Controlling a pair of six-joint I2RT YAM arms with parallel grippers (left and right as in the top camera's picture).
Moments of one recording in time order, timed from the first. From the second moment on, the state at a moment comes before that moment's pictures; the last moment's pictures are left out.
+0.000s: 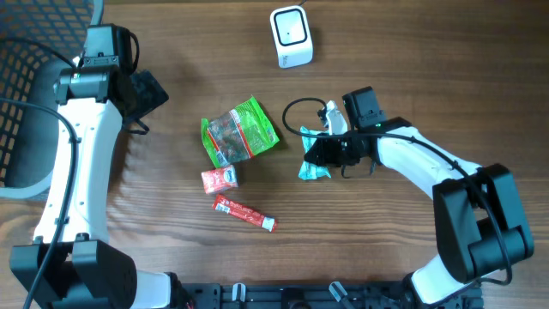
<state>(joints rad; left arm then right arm) 0.05 1.60 1.49 -1.10 -0.24 -0.57 0.33 1.77 0.95 -0.41 -0.64 0.29</state>
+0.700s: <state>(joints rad) 0.05 1.60 1.49 -1.10 -0.24 -0.57 0.28 1.82 0.88 -0.18 -1.01 0.36</state>
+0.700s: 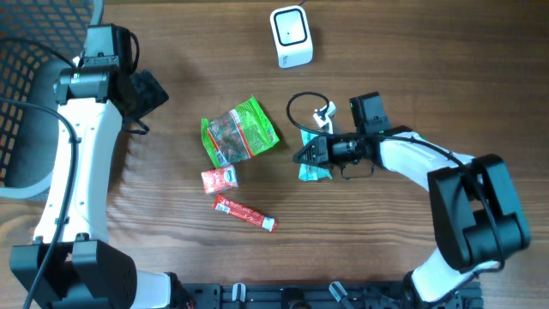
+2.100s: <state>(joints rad) 0.05 1.60 1.49 -1.10 -0.24 -0.57 0.08 2.07 0.90 -0.32 -1.17 0.16</state>
